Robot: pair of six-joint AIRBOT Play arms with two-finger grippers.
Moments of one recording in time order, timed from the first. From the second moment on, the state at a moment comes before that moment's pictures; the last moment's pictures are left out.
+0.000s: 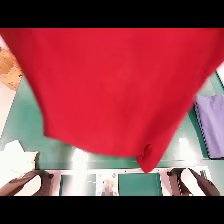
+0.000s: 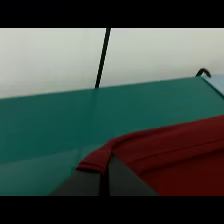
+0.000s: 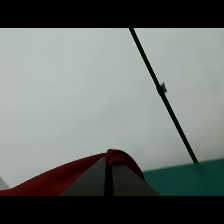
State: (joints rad) left arm 0.20 -1.11 1.75 0.83 -1.07 -1.20; right arm -0.55 -0.89 1.35 -0.20 0.87 1.01
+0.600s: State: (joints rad) left arm 0.07 -1.71 1.69 0.83 -0.89 -1.13; right arm -0.22 -1.62 1.36 -0.27 0.68 0.92
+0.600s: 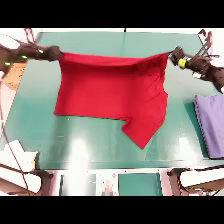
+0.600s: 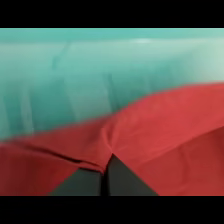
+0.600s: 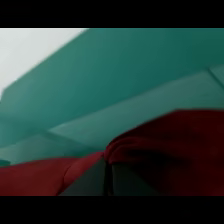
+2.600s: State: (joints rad) left arm 0.43 -1.58 1.19 0.96 -1.30 -1.24; right arm -0.51 -1.40 0.59 -0.57 0.92 1.13
